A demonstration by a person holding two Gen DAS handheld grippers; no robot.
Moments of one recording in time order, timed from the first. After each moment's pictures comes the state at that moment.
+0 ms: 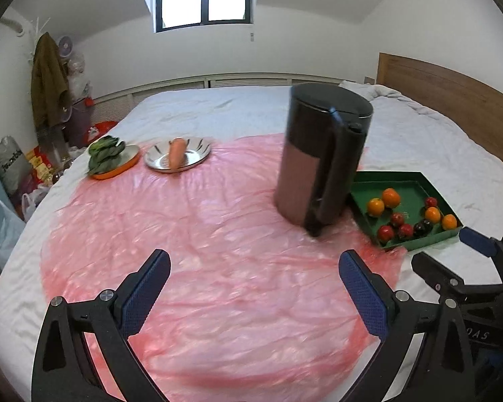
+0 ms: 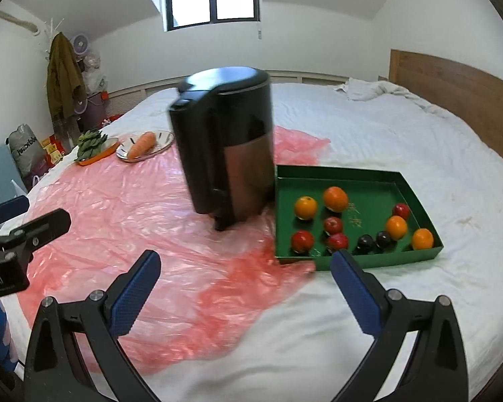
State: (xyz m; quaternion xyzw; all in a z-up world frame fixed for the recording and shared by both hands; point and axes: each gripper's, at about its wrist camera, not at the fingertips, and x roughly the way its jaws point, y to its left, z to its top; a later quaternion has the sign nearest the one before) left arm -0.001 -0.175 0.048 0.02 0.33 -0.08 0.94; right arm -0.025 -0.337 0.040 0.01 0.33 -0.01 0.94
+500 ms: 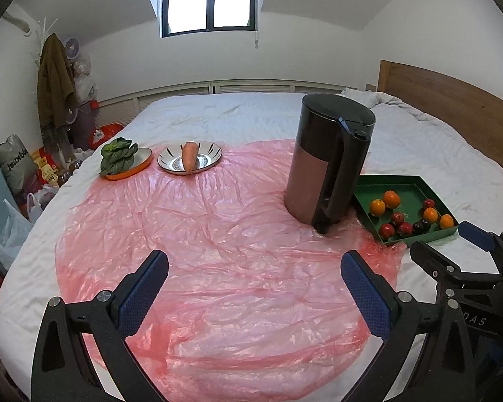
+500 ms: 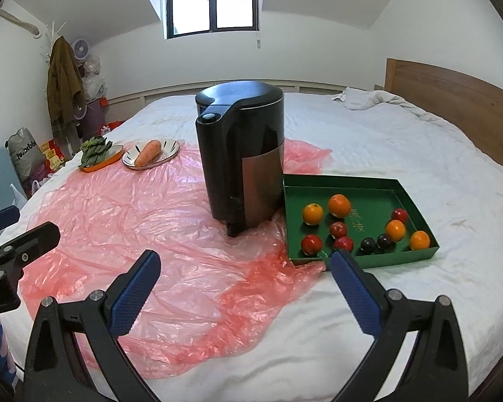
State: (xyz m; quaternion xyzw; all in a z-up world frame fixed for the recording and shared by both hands) left arm -0.022 -0.152 0.058 0.02 0.31 -0.09 0.95; right arm -0.042 -0.315 0.053 0.01 0.32 -0.03 0.95
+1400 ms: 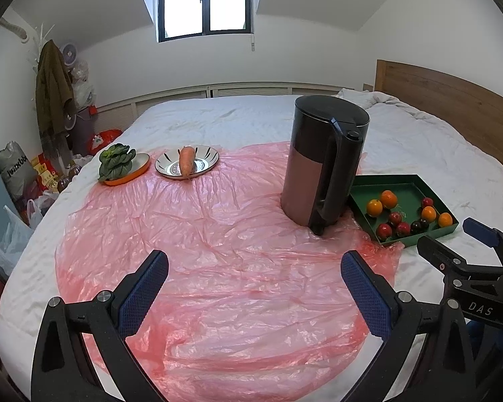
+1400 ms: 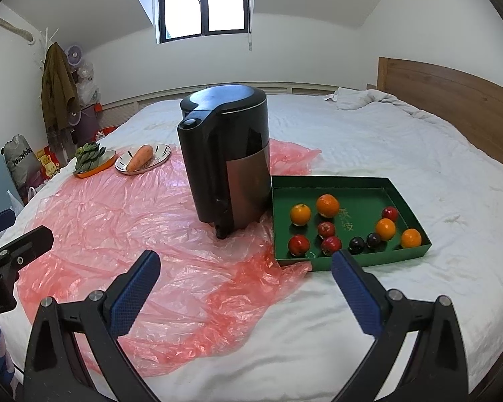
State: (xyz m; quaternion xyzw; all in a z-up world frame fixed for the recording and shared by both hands) left arm -0.024 -0.159 0.059 0.03 0.31 -0.09 0.95; right arm -0.044 -0.333 0.055 0.02 0.31 -0.04 0.95
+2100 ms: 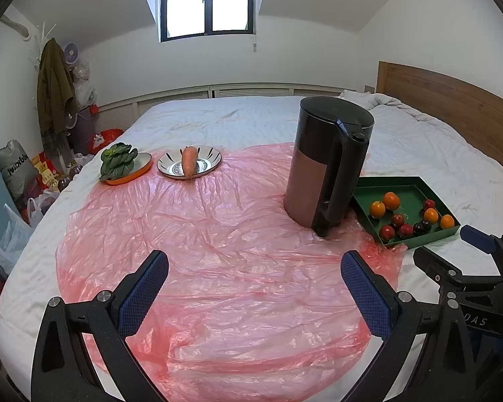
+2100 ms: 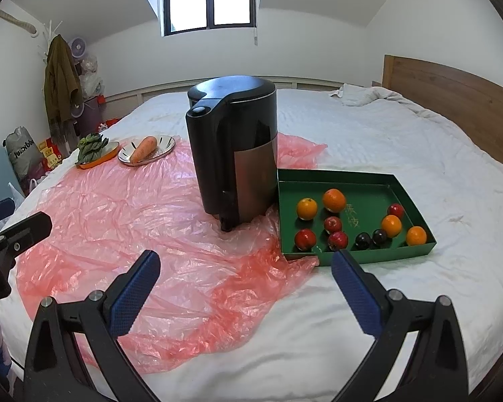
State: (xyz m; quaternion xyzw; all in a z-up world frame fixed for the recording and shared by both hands) left arm -0.022 -0.155 0.058 0.03 0.31 -0.09 0.95; right arm -0.042 -0.327 0.047 0.01 0.32 -0.03 0.95
